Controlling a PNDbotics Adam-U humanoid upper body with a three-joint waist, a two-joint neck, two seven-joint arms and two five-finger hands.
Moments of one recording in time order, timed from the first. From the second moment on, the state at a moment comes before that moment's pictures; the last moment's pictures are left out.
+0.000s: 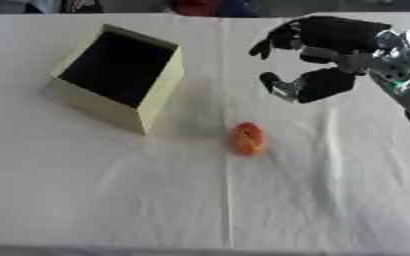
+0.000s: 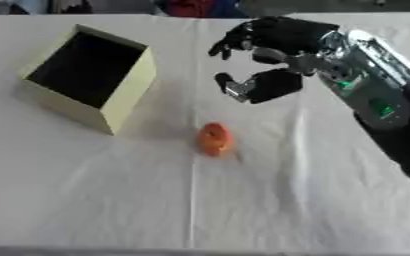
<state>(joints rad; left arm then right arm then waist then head) -0.11 0.30 0.22 -1.98 0.02 -0.33 0.27 -0.93 -0.60 0.57 -1.51 0.61 -0.22 0.47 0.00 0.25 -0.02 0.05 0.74</state>
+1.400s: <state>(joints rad) -0.11 0.30 0.22 -1.98 0.03 -0.33 0.26 -0.90 -0.59 0.65 -1.53 0.56 -0.22 0.70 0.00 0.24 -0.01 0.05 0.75</state>
